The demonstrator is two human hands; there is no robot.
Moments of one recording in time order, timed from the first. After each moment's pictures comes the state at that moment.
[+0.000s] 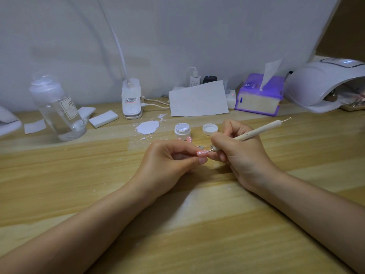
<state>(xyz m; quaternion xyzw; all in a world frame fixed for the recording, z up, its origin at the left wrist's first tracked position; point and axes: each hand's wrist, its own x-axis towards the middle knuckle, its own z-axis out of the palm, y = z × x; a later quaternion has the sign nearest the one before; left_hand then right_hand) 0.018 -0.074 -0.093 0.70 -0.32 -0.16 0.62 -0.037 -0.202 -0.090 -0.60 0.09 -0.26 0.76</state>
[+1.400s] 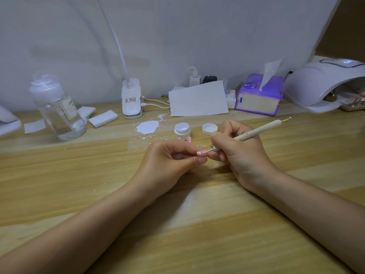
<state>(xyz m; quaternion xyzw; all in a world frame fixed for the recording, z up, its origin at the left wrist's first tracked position) 0.017 -0.074 -0.093 0.70 -0.32 -0.17 0.62 -0.037 -0.202 -0.091 -0.60 0.09 -0.26 0.75</state>
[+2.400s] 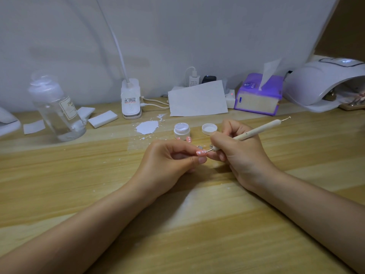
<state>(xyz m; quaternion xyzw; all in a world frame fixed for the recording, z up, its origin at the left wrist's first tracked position) 0.018 -0.074 -0.093 0.70 -0.32 -0.17 0.62 -0.037 -0.202 -0.092 -0.60 0.10 -0.26 0.75</state>
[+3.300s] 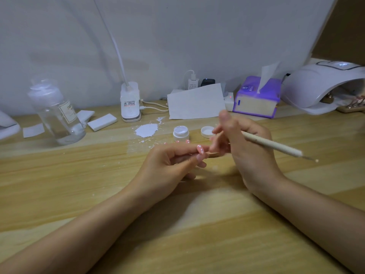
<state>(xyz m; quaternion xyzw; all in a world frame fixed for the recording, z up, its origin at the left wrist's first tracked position) 0.014 -0.071 -0.092 0.66 -0.38 -0.18 0.62 -0.050 -0.199 -0.081 -0.65 0.05 -0.35 0.68</state>
